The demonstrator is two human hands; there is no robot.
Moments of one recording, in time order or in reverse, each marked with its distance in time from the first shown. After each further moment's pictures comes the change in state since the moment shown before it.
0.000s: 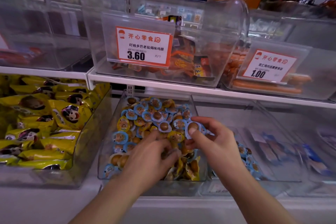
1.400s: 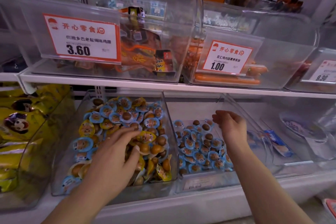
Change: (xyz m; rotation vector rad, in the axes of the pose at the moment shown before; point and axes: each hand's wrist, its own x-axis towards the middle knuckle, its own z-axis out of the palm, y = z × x) left_hand -0.003 0.009 -0.011 -0.125 -0.016 -0.047; right_hand 0.075 0.071 -0.115 -0.061 0.549 0.168
